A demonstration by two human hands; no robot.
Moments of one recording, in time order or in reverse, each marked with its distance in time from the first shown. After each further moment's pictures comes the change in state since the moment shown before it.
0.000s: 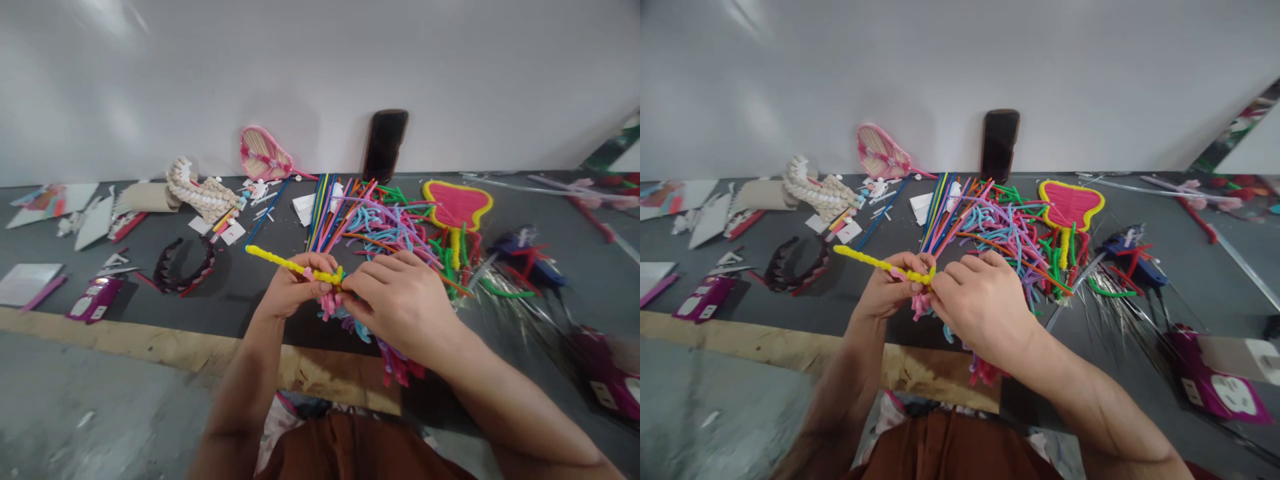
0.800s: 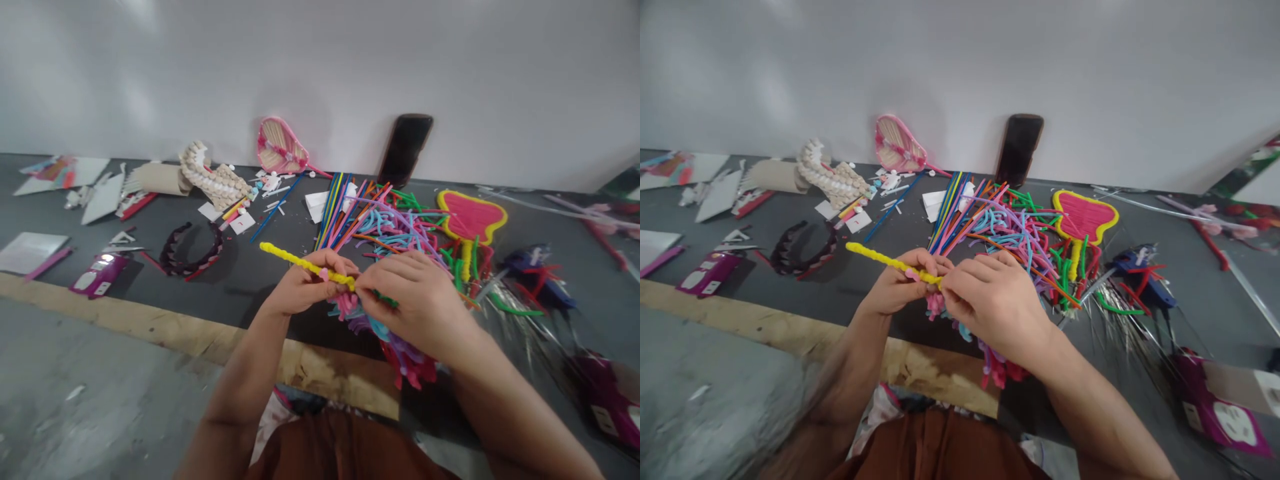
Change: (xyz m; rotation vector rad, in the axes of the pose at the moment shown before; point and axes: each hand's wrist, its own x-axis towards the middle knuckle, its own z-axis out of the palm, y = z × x) left_hand -0.001 0.005 0.005 0.088 -0.107 0.112; right_hand 0.005 0.008 -0.002 0.258 0.008 -0.044
